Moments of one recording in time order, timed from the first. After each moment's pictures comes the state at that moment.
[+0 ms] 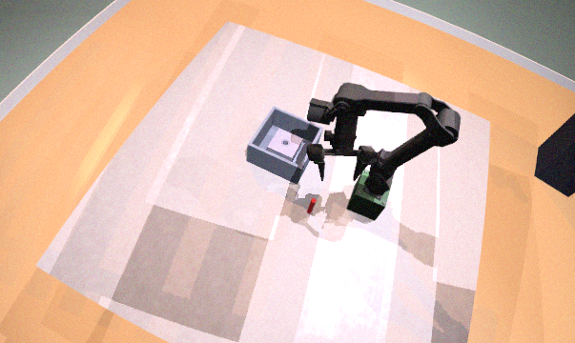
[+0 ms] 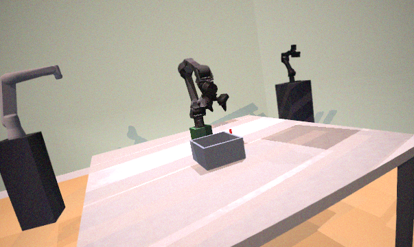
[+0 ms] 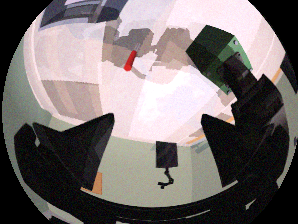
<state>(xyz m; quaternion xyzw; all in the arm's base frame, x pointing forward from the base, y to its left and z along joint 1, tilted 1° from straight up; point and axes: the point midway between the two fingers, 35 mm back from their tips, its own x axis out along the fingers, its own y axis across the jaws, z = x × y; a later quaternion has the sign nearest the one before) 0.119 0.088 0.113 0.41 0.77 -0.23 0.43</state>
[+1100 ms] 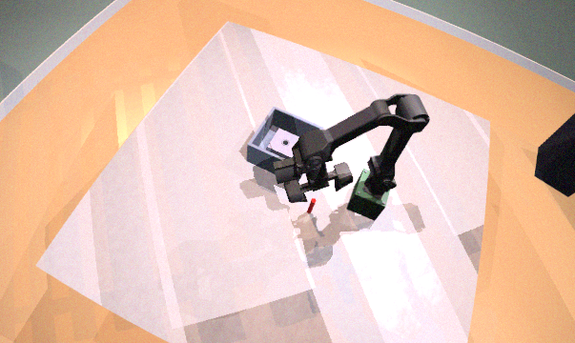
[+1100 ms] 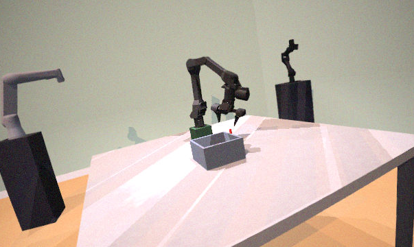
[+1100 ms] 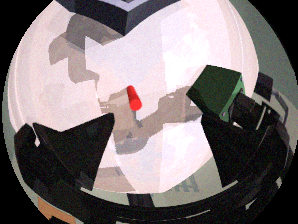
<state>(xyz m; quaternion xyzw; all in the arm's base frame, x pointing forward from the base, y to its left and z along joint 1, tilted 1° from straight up) 0.140 0.134 0.040 0.17 0.71 -0.34 0.59</state>
